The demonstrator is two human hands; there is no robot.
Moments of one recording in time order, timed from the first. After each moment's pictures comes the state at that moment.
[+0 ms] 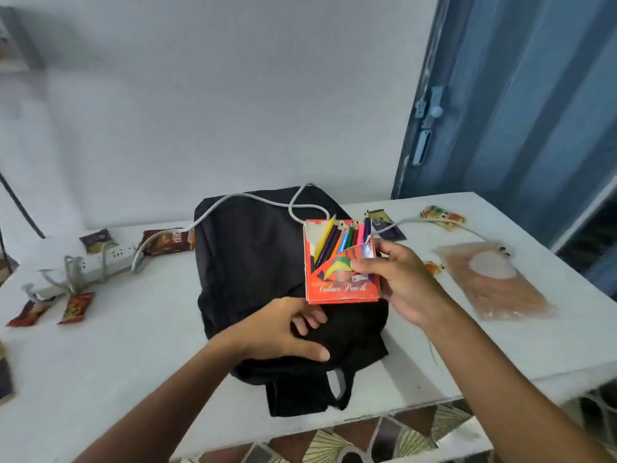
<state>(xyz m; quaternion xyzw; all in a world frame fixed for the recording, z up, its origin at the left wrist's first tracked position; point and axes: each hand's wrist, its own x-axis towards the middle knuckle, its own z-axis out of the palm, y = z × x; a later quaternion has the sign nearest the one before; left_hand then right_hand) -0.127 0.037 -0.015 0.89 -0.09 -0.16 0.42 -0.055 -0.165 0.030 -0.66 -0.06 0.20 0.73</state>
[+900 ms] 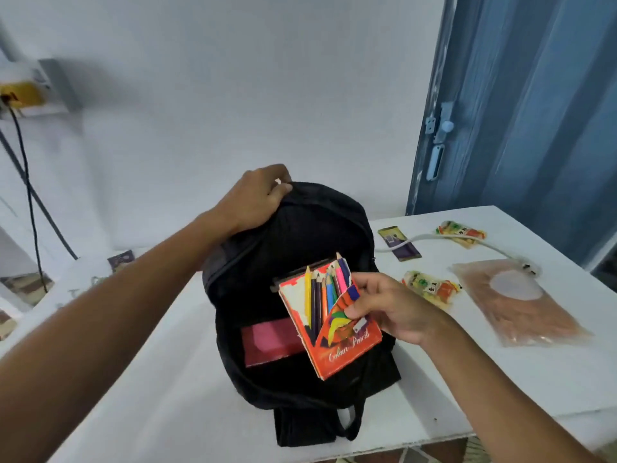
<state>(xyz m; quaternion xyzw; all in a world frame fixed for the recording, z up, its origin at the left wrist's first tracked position) -0.021 0.080 0.116 0.95 -0.05 0.19 0.23 -0.039 -0.167 0.014 -0.59 -0.19 0.40 0.67</state>
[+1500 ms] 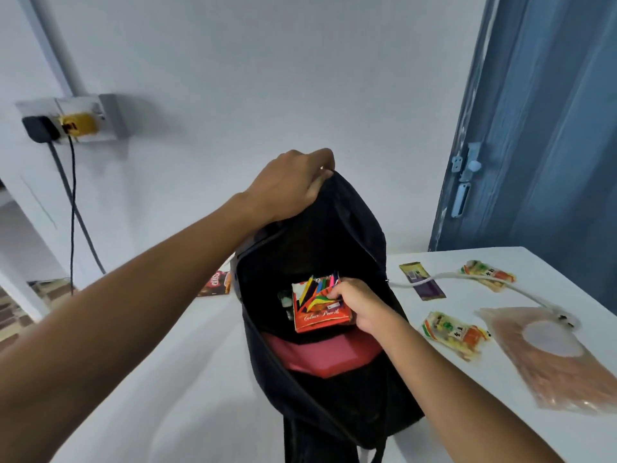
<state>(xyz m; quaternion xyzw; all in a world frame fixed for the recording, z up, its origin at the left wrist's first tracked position) -0.007 0.071 0.178 0.94 -0.16 0.31 0.07 0.029 -0.067 0.003 -0.70 -0.03 0.31 0.64</state>
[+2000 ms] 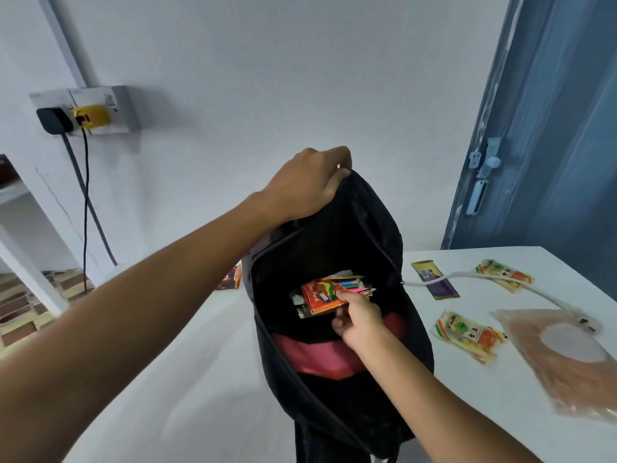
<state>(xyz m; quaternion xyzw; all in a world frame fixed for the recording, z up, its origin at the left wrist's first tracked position) -0.004 0.073 0.174 0.93 -0.16 0.30 0.13 0.000 -0.042 -0.017 -0.46 0.21 0.27 0.82</state>
